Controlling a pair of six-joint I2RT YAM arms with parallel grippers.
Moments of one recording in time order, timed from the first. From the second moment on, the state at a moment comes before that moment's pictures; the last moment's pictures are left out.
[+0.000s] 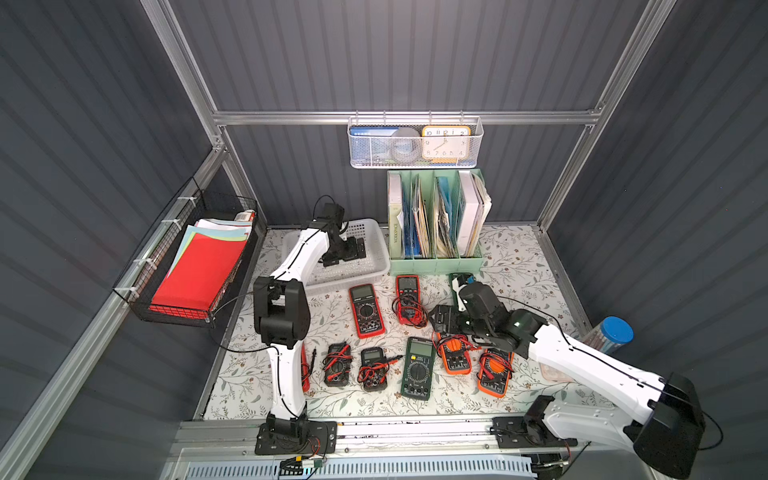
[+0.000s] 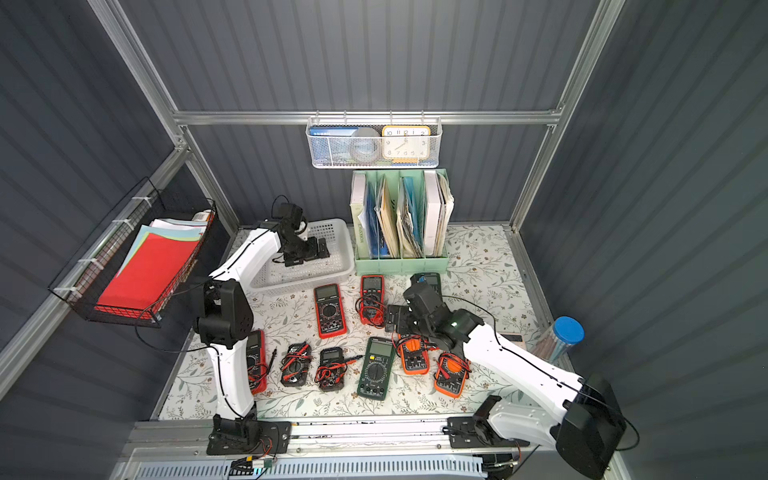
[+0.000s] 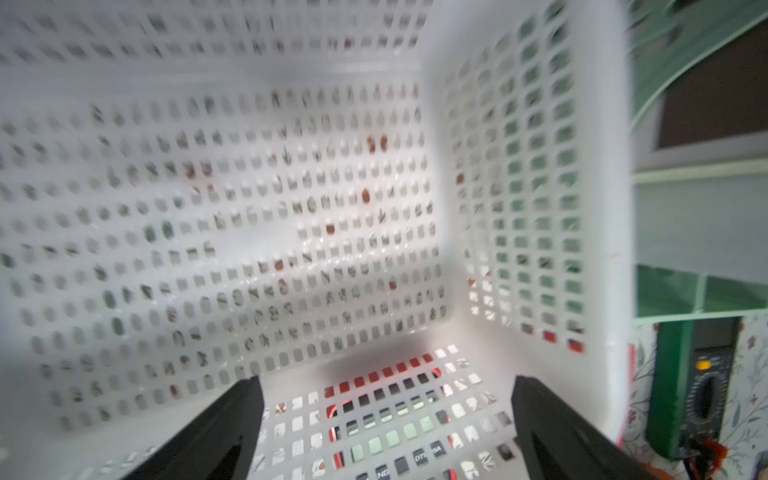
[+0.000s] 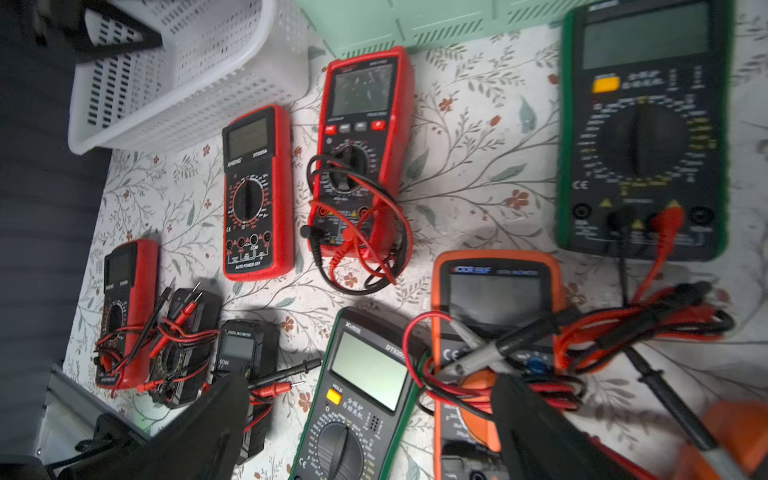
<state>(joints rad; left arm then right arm) -0.15 2.11 1.98 -0.93 0.15 -0.31 0.75 1.20 0.89 -0.50 0.06 0.70</state>
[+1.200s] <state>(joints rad) -0.59 1.61 1.16 -0.88 -0.16 -0.81 0.86 1.22 0.93 -0.60 0.25 0.70</state>
